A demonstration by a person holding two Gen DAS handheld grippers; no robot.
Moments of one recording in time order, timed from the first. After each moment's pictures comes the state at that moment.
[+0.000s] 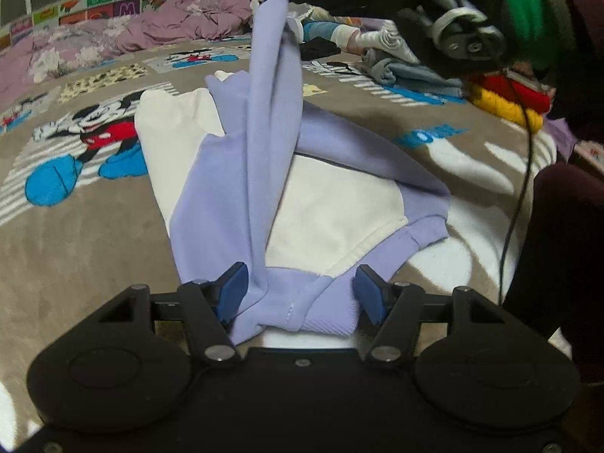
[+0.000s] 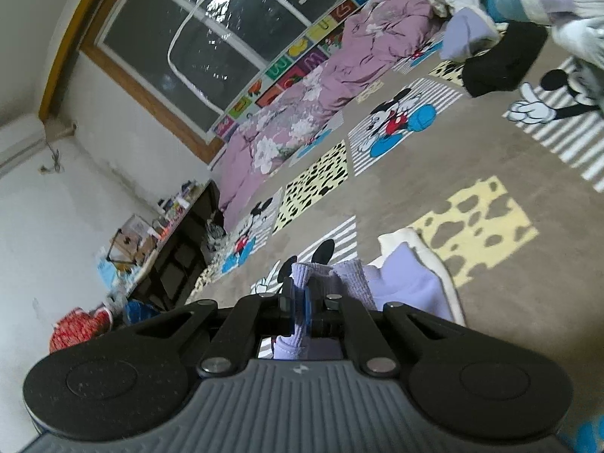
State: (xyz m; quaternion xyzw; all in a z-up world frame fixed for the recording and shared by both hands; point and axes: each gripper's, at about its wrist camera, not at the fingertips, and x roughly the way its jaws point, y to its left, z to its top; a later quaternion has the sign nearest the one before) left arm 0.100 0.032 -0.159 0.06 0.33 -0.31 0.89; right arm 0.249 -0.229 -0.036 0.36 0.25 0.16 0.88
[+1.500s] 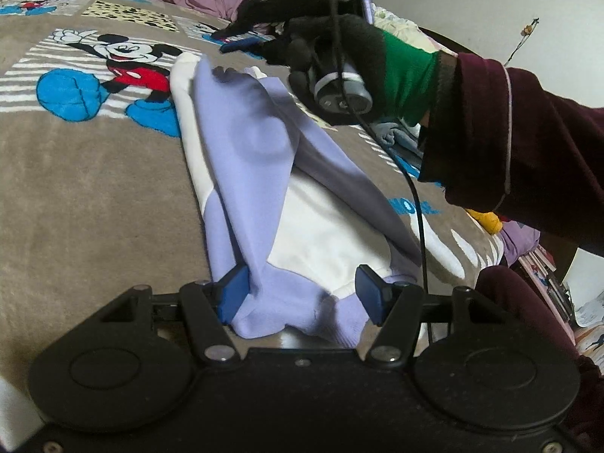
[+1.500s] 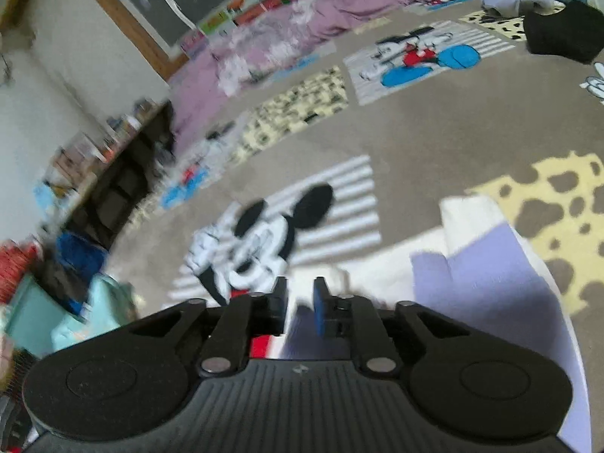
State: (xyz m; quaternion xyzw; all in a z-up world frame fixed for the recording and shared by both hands) left arm 0.120 0.093 -0.159 -0.14 0.36 -0.34 0.86; right arm 0.370 -0.121 -0.078 0.27 0.35 0.14 0.89
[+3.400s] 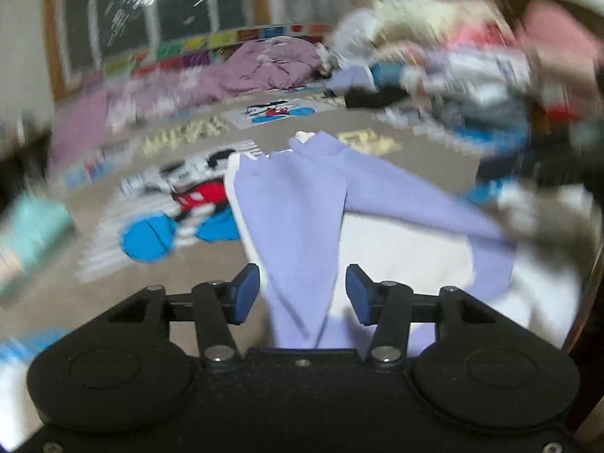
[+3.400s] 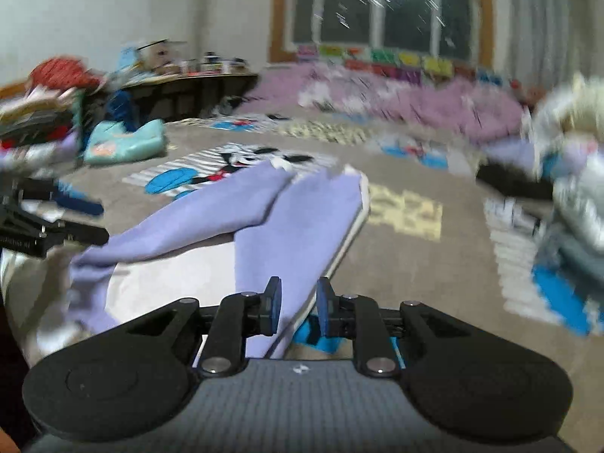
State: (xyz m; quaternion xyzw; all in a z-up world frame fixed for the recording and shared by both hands) left arm 0.074 0.029 -0.123 0.15 0.24 -0.18 0.94; right arm 0.079 -0.234 -0.091 -0.09 0.23 0.22 0.95
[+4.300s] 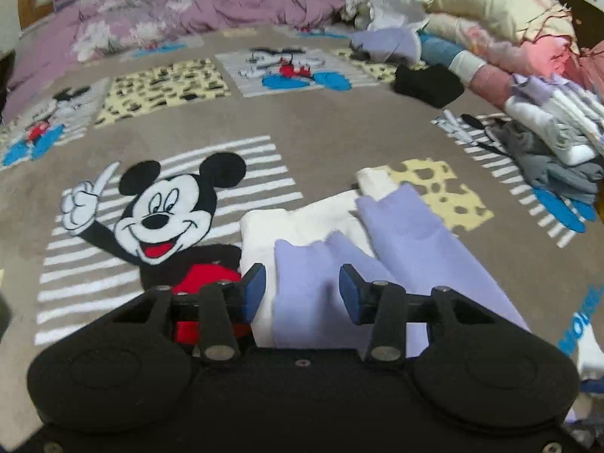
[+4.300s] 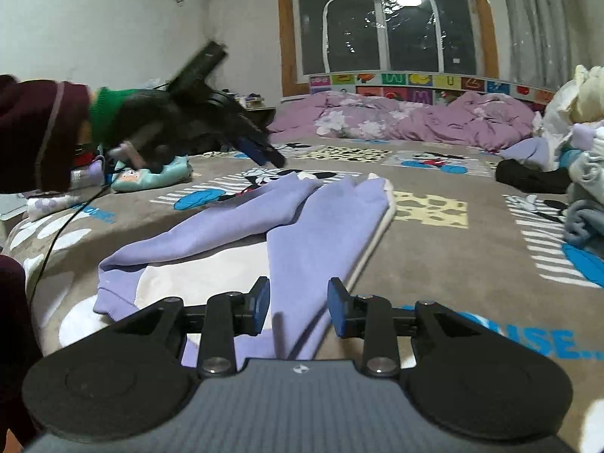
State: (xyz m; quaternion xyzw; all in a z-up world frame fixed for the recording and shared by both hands) left arm 0.362 0.021 -0.096 0.05 0.39 -0.20 0.89; right arm 0.076 -0.242 -0.127 0.00 0.19 0.25 0.95
